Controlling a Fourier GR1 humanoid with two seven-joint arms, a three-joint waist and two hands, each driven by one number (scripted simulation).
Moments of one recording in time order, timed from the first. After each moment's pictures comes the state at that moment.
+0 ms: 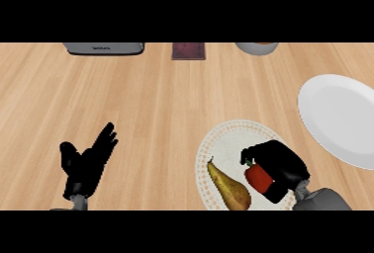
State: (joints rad) left arm 0.03 0.14 -0.10 -1.44 0.14 0.07 0.19; right arm -0.14 -0.35 0.42 -1.50 0.96 0.29 -0.04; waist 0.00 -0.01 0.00
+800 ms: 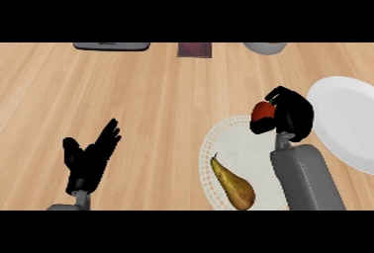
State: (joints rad) left arm 0.00 0.13 -0.10 -1.45 0.14 0.05 0.21; right arm -0.41 -0.04 0.02 -1.35 1.17 -0.08 0.75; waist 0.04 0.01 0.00
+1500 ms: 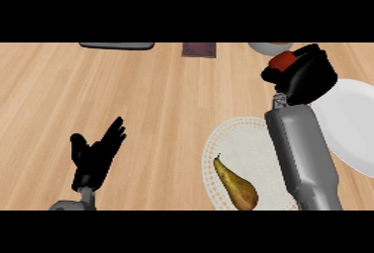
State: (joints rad) left arm -0.02 0.12 -0.12 -1.44 0.12 0.05 0.23; right arm -0.71 -0.01 -0.14 -1.17 1.66 -0.50 1.11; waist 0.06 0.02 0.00
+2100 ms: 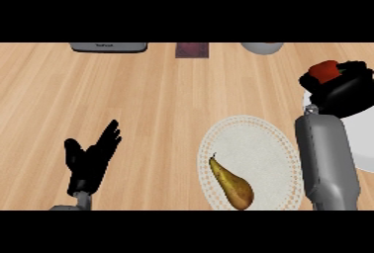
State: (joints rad) left arm 0.01 0.12 -0.10 -1.45 0.13 0.05 0.21; right arm -0.64 -0.05 -0.40 -1.10 1.81 -0.81 1.05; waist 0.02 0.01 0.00
